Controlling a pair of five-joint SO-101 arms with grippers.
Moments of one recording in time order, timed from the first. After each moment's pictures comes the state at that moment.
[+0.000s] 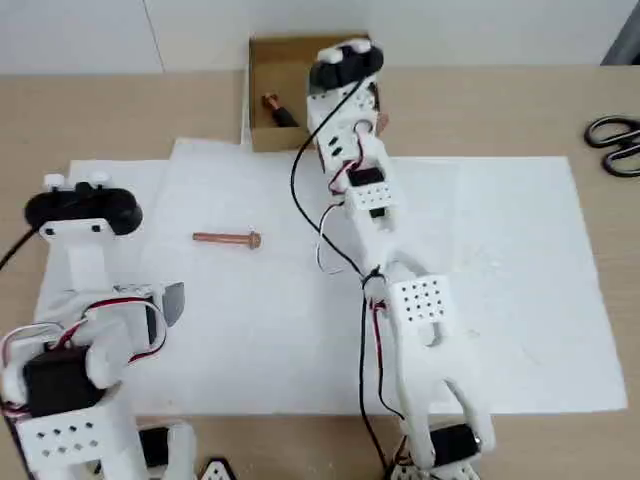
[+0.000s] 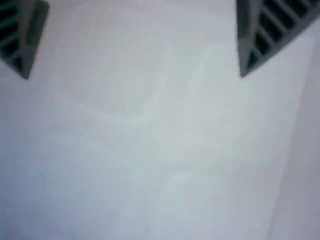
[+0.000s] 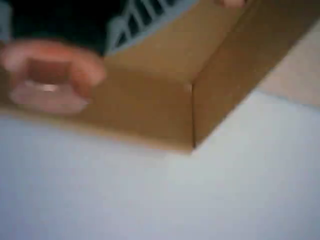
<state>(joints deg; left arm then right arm) -15.6 -59.7 36.8 91.8 -1.2 -17.0 74.4 -58.0 -5.5 -2.2</state>
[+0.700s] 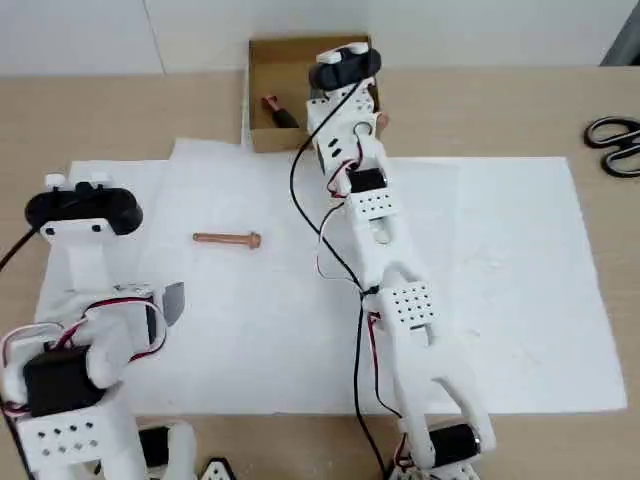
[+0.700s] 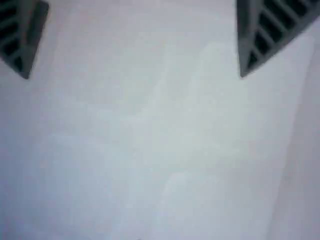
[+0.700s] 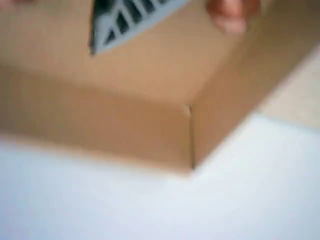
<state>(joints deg) -15.6 -59.7 36.8 91.8 -1.2 -17.0 88.4 -86.2 11.5 -2.1</state>
